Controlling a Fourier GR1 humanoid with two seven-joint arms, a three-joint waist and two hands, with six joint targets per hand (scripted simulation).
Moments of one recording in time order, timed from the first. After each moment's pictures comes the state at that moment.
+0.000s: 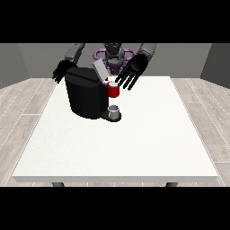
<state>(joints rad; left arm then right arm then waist) -1.15 0.45 0.06 -0.62 -0.76 -0.22 -0.18 -0.30 -0.04 -0.06 -1.36 -0.03 -0.20 -0.05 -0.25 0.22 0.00</state>
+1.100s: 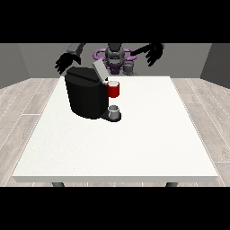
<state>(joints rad) -0.85 0.18 0.29 -0.68 -0.43 -0.23 -0.21 -0.10 -0.06 -0.13 -1.29 -0.08 -0.17 -0.12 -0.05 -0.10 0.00</state>
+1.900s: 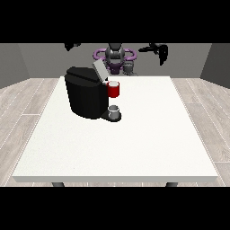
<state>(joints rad) -0.55 0.06 0.36 -0.77 -0.24 -0.28 -0.24 -0.15 -0.17 -0.08 -1.46 -0.09 -0.02 0.02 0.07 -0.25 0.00</state>
